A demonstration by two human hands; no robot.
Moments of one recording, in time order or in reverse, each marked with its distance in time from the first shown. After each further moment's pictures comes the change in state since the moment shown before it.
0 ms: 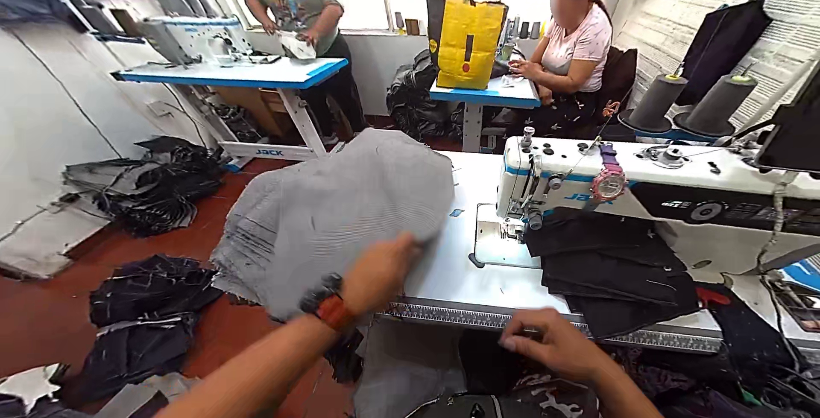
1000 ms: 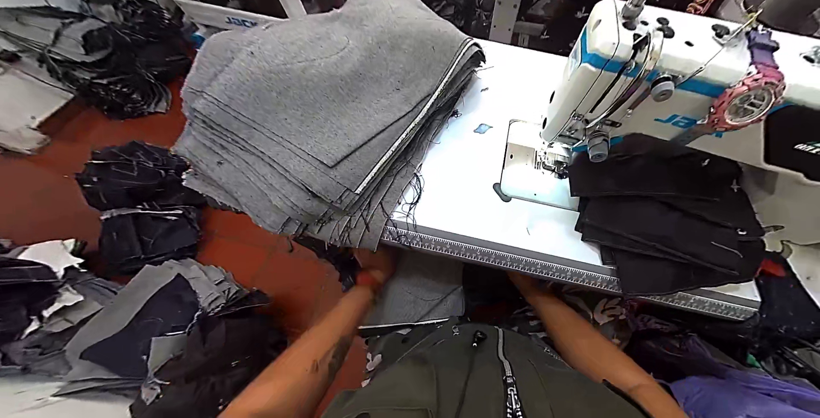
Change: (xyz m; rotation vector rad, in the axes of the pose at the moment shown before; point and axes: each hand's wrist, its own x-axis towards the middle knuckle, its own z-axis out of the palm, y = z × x) left_hand -0.069 -0.112 0.204 0.032 -0.245 -0.792; right_hand 0.030 0.119 0.079 -0.591 -0.375 1.114
